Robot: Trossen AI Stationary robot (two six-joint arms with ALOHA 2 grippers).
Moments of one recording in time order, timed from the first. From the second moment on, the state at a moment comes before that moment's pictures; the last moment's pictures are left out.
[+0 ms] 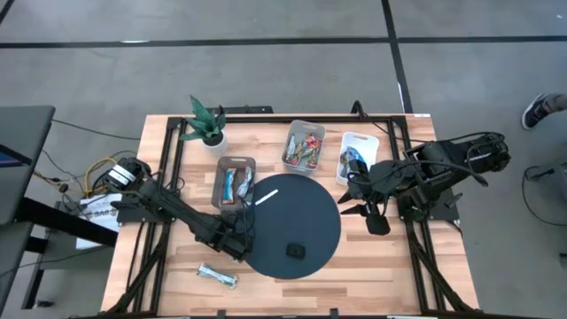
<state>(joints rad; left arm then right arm) -0.50 1.72 1.01 -0.80 -0.08 -1.82 0.35 1.28 1.56 -1.06 0.03 0.15</state>
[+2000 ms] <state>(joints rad) -0.23 1.20 1.17 -1.05 -0.06 -0.93 0.35 1.28 1.56 -1.06 0.03 0.16</state>
